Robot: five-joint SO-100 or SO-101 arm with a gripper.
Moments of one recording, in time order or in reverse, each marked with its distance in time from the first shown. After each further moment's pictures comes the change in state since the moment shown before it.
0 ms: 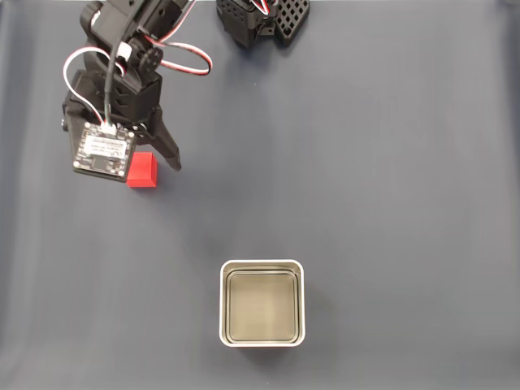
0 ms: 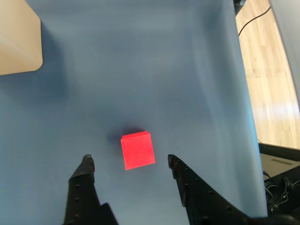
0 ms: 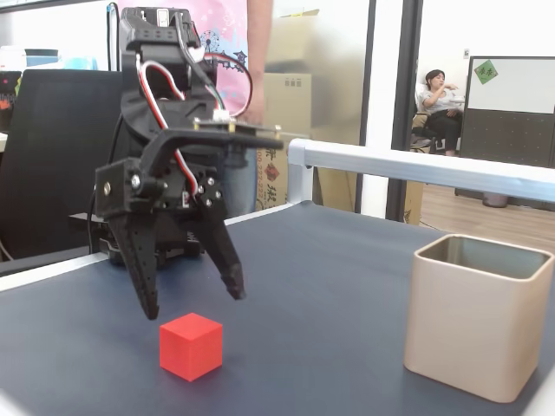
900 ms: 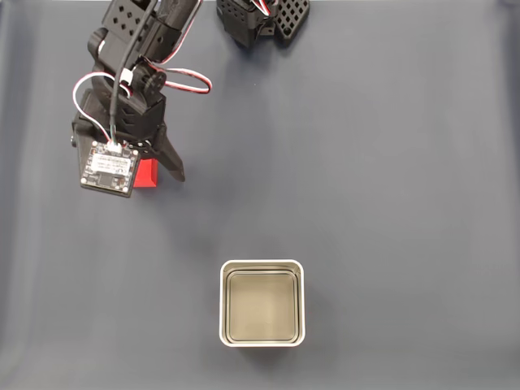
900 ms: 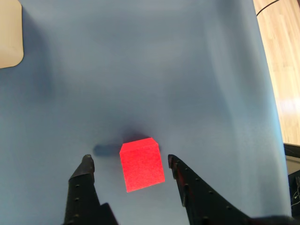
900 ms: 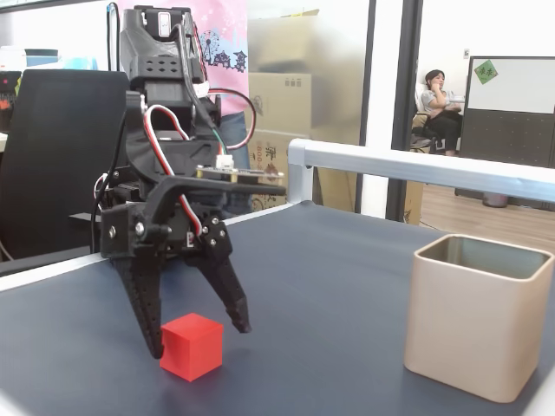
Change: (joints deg) arm -0.9 -7.2 2.4 -8.2 2.5
